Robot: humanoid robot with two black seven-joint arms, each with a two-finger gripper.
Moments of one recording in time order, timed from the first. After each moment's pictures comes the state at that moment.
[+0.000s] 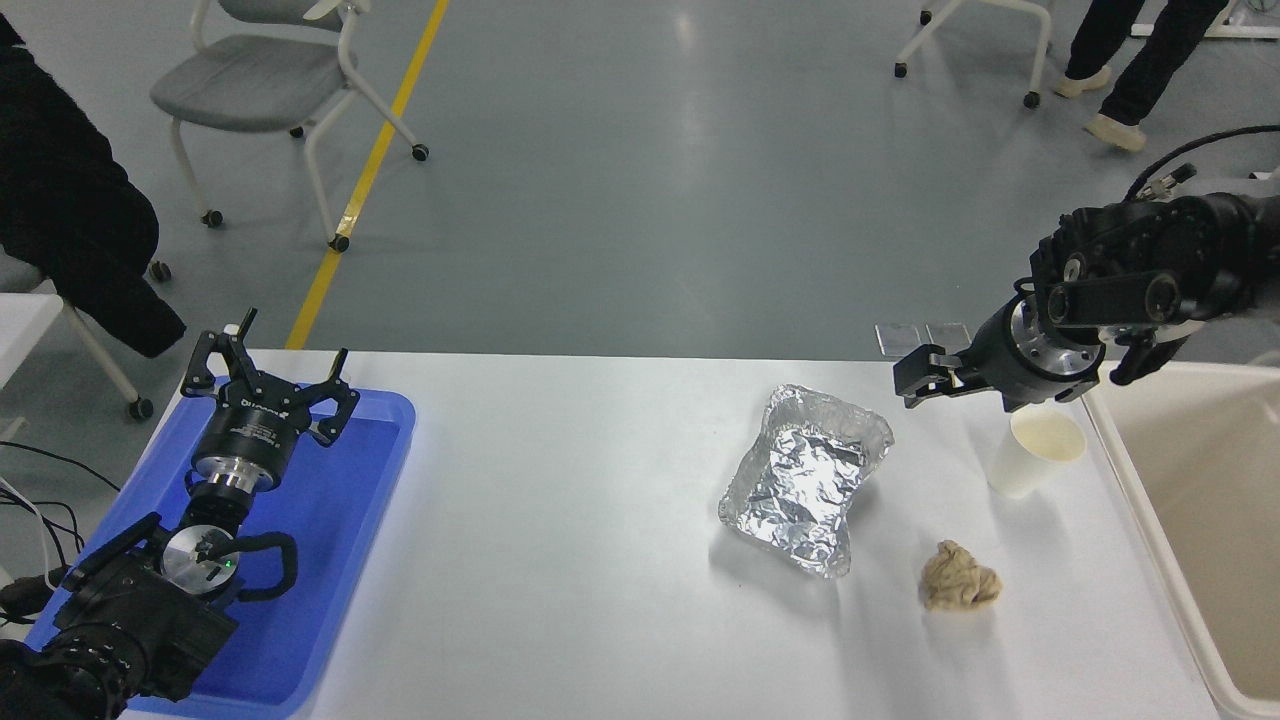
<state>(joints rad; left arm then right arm) -0.64 0.20 -0.88 -0.20 -0.21 -0.79 -0.30 1.67 -0.28 -1.32 1.01 -0.23 0.32 0.00</state>
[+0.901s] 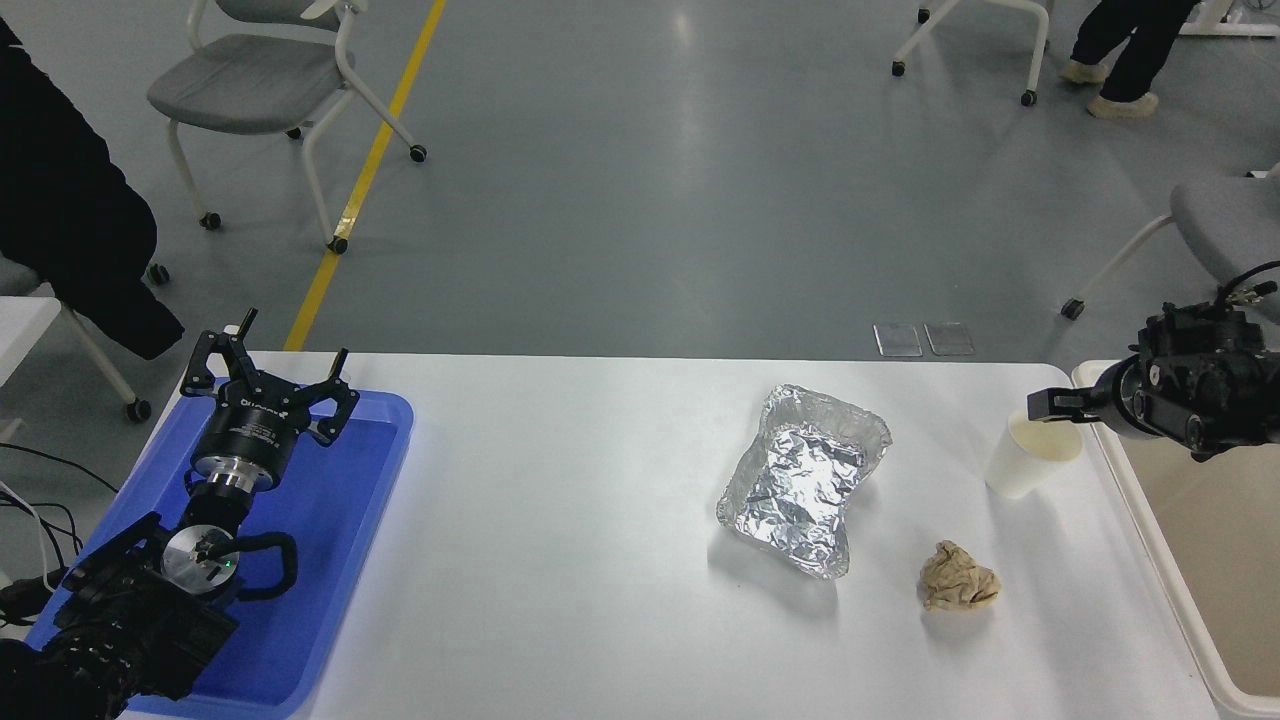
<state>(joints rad) -0.64 0.20 -0.88 -0.20 -0.21 -0.79 -0.30 1.24 -0.38 -1.15 0.53 -0.41 0.28 0.00</state>
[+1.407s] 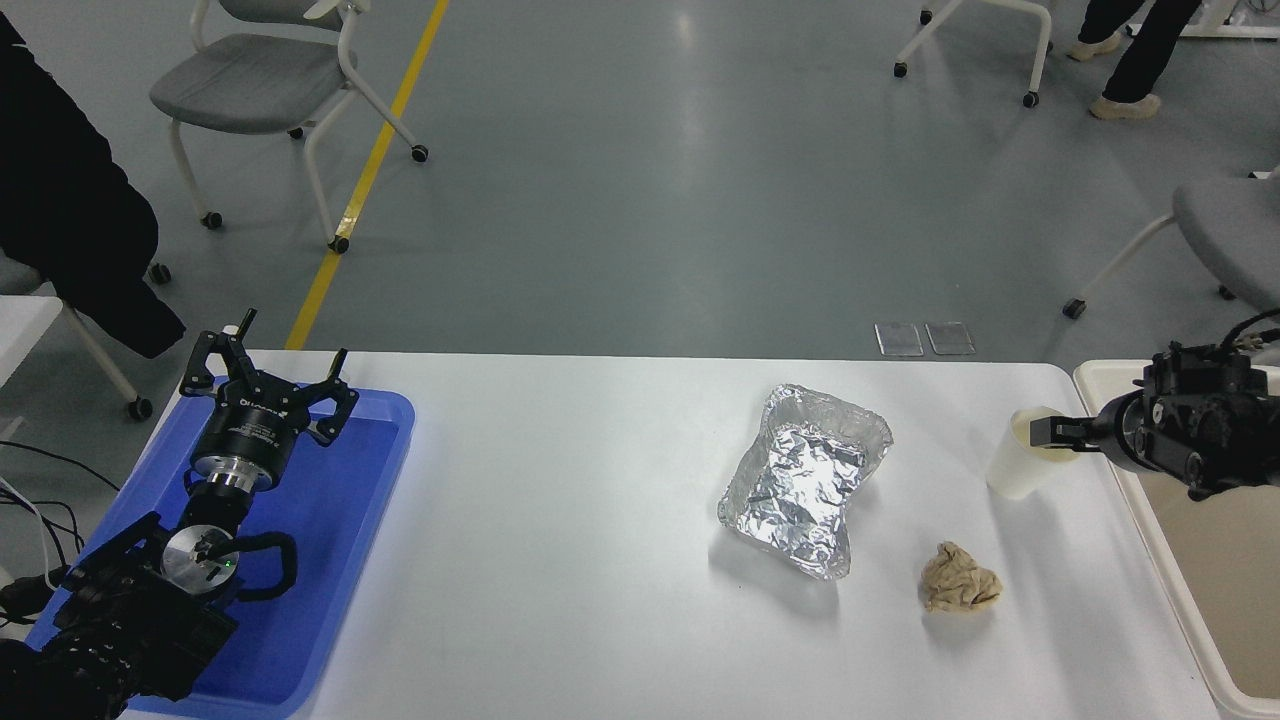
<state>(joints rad) -0.64 0.20 -0.88 -0.19 -0.21 -0.79 -0.30 1.13 -0.38 -1.05 0.49 -0.42 0.22 0.00</state>
